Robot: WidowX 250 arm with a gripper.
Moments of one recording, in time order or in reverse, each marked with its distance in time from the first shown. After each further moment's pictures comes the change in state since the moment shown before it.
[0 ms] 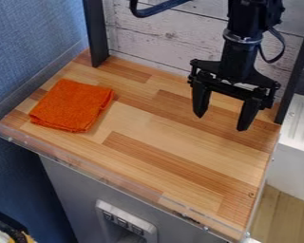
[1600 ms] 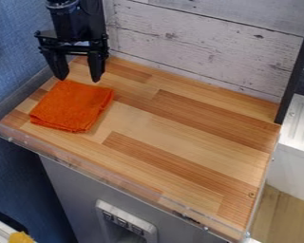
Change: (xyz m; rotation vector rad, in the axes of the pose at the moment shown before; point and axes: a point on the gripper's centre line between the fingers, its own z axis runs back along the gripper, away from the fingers) arm -0.021 0.219 0.004 -0.029 -0.113 0.328
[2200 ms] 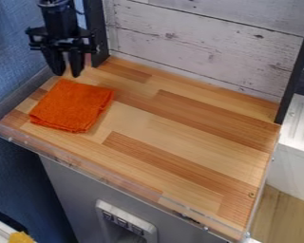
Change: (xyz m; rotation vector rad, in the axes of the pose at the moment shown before) arm 0.019 0.029 -0.015 0.047 0.032 0.040
